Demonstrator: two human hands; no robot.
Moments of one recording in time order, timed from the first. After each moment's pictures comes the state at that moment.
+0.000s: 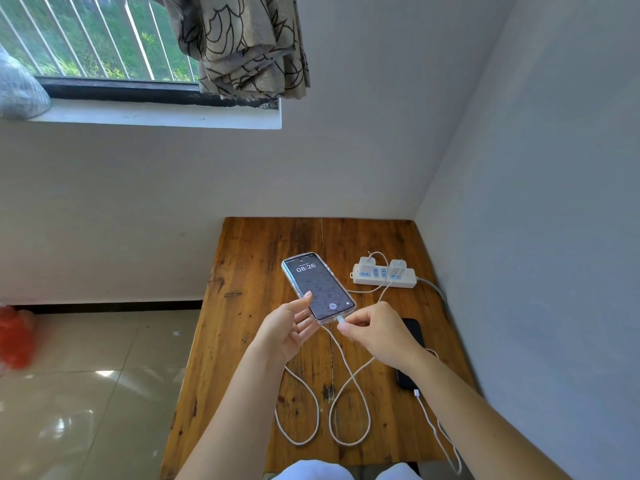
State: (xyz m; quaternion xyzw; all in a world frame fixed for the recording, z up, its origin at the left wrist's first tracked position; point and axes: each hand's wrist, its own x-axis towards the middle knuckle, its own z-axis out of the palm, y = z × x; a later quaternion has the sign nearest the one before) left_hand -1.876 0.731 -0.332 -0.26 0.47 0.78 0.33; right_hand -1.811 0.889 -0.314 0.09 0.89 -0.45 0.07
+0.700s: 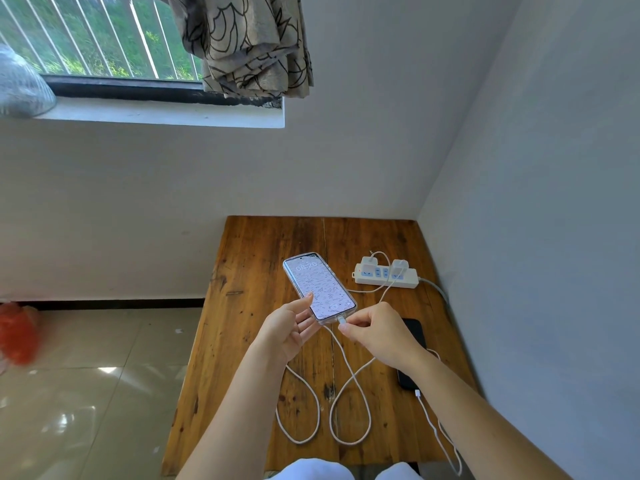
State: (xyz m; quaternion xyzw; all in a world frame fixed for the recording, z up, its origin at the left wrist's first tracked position) left_hand -1.875 0.729 -0.334 -0.26 0.44 0.79 0.34; right_hand -1.811 0.889 -0.312 0.09 0.89 -0.45 0.08
